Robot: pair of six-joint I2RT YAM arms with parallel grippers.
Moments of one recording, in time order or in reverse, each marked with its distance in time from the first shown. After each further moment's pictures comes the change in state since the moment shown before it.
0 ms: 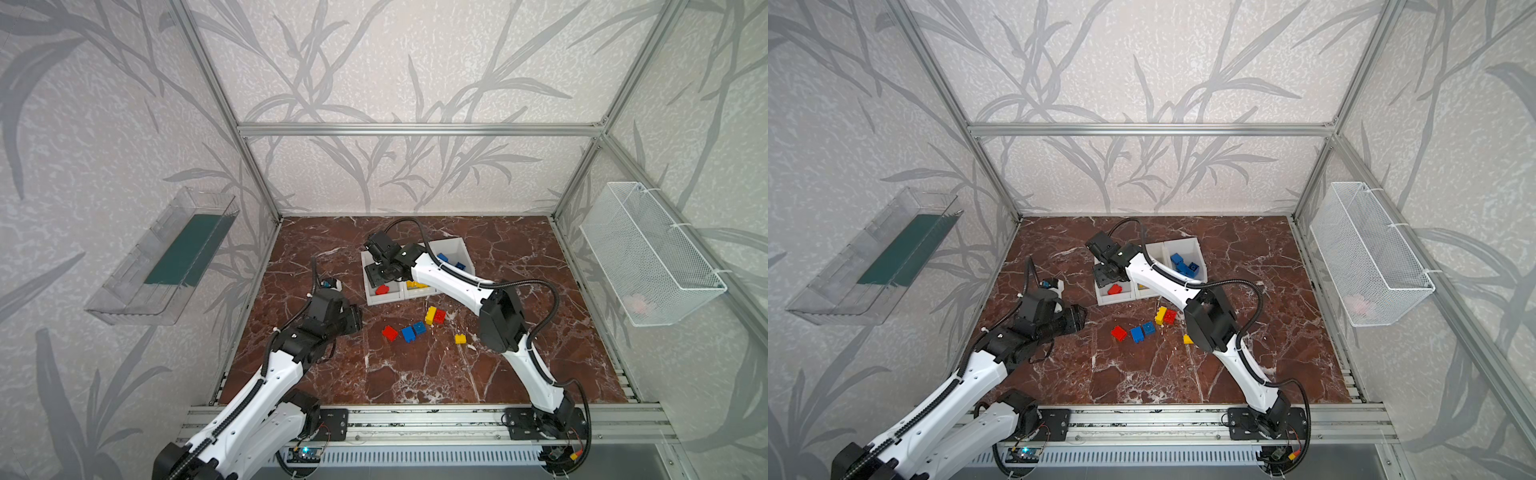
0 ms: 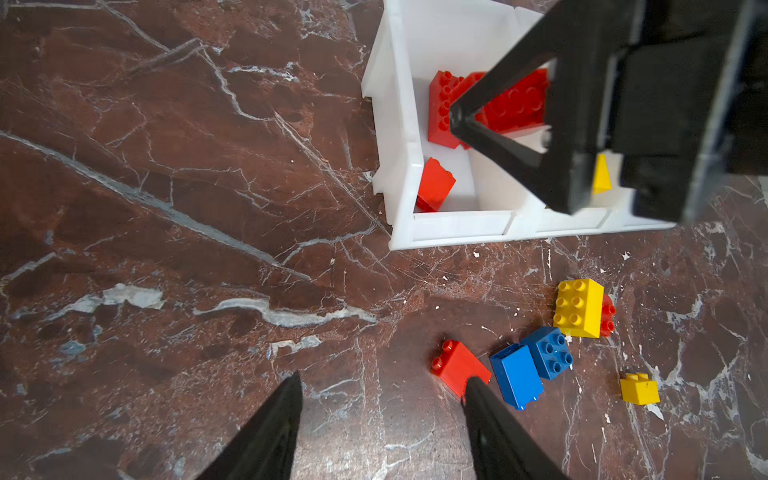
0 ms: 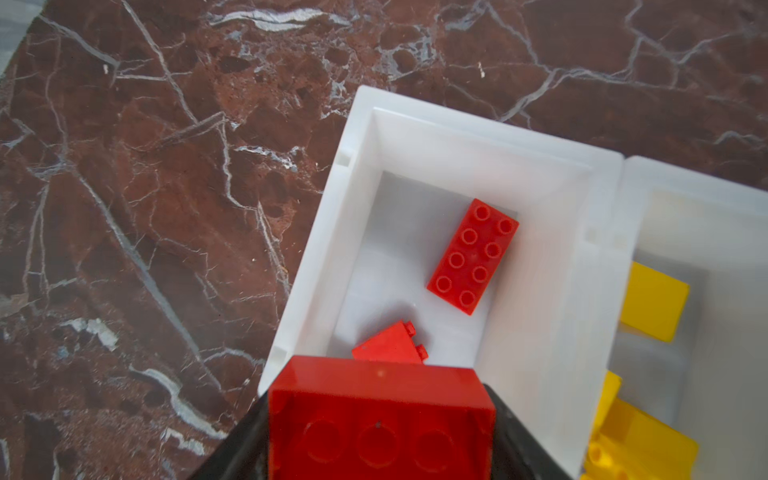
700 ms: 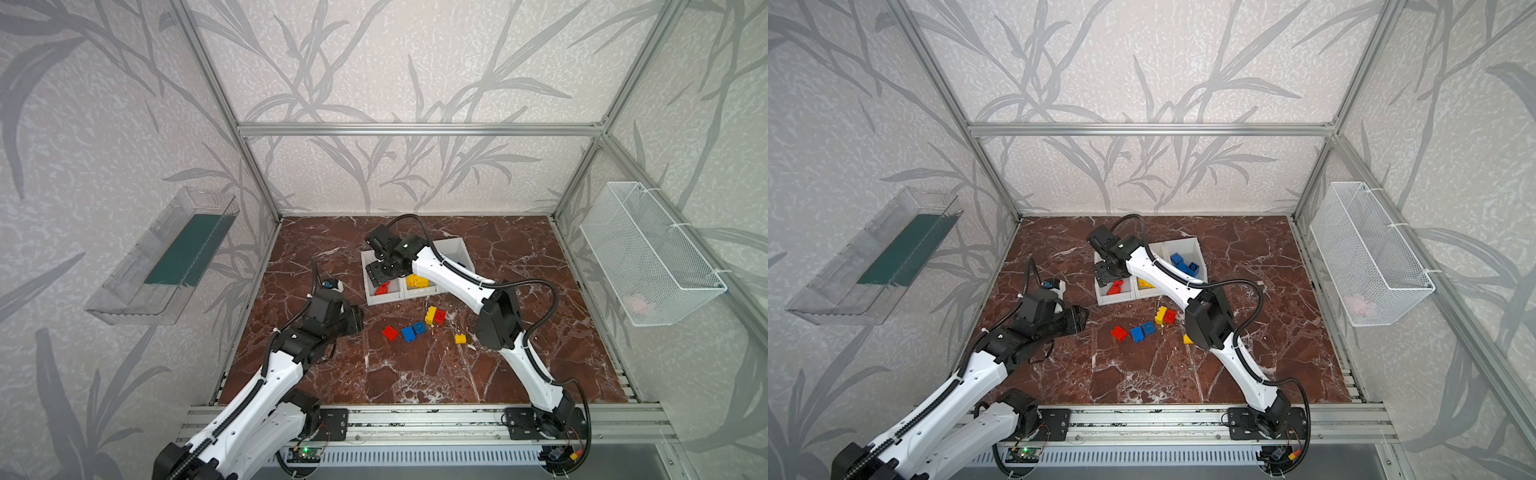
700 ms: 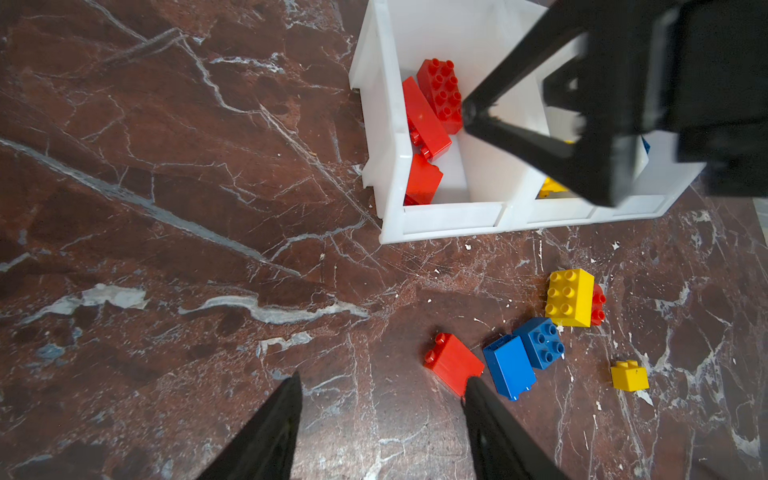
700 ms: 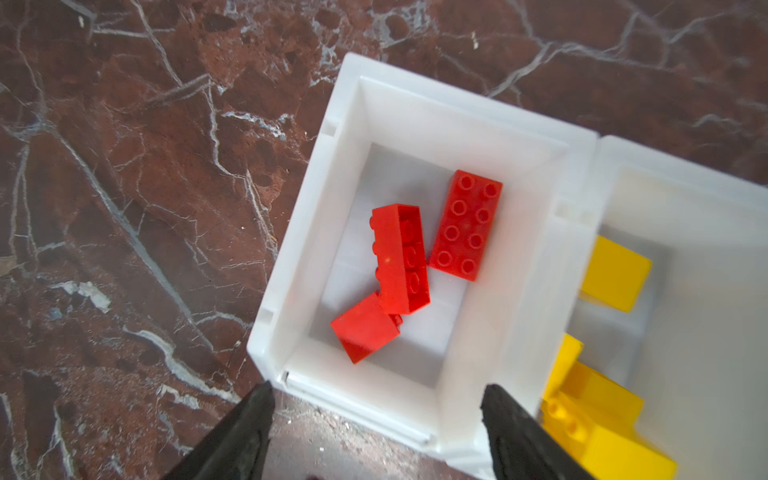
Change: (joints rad) left arm -0.002 0.002 -0.006 0.008 0.033 0.011; right arm -0.010 -0.077 0.028 -0.149 -0.013 -0.037
